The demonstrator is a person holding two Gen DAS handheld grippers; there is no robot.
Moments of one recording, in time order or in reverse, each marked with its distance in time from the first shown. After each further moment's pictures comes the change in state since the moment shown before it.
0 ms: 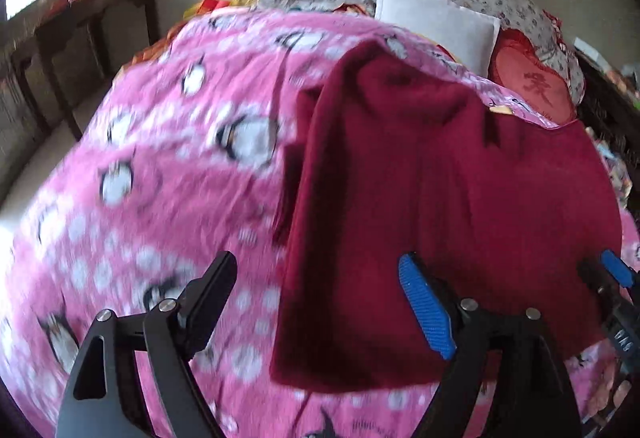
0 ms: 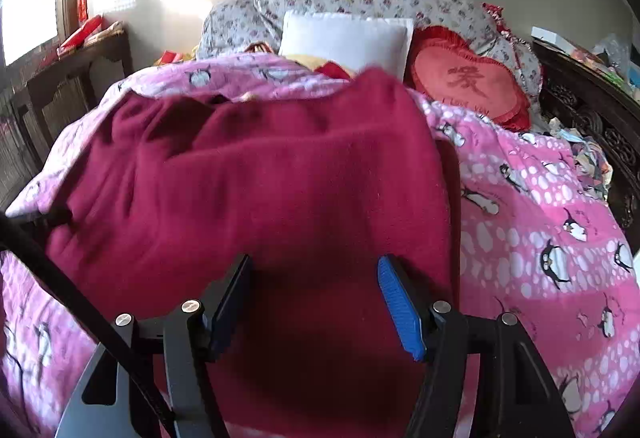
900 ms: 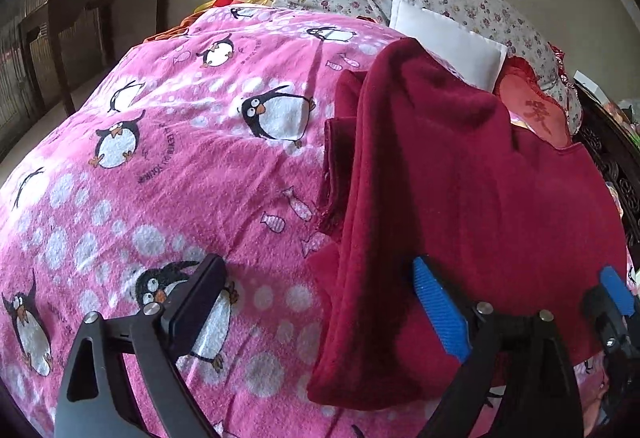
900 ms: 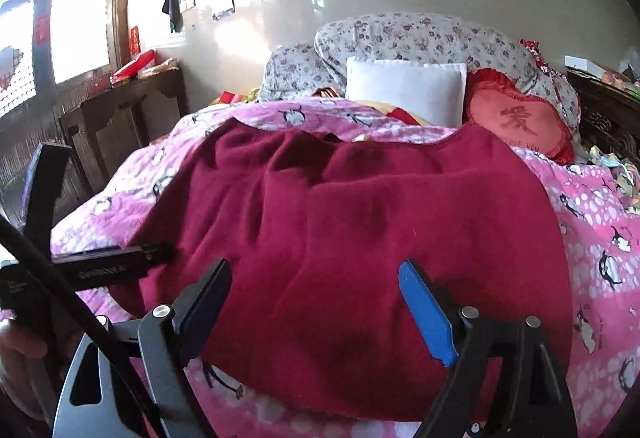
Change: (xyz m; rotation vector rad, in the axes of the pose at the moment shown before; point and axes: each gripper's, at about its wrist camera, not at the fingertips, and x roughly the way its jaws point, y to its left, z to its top) left arm 0.016 0.026 -0.017 -0.071 -0.077 -0.053; right arm -0.011 0.071 -0.022 -0.038 -0.162 0.155
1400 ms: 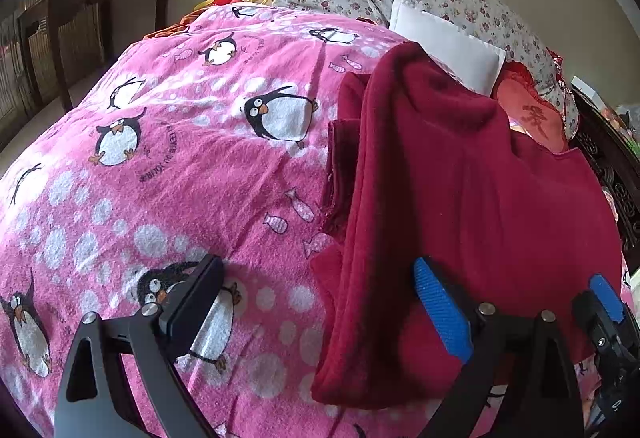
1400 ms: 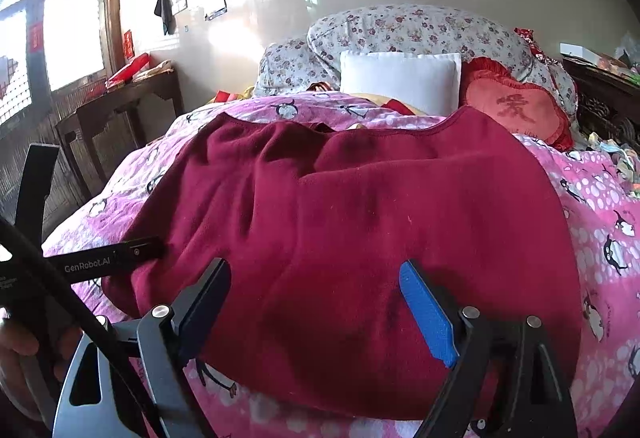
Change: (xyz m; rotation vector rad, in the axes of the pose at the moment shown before) left arm -0.003 0.004 0.001 -0.015 -0.002 -0.017; right arm -0.001 -0.005 -0.006 0.038 -0.007 0.003
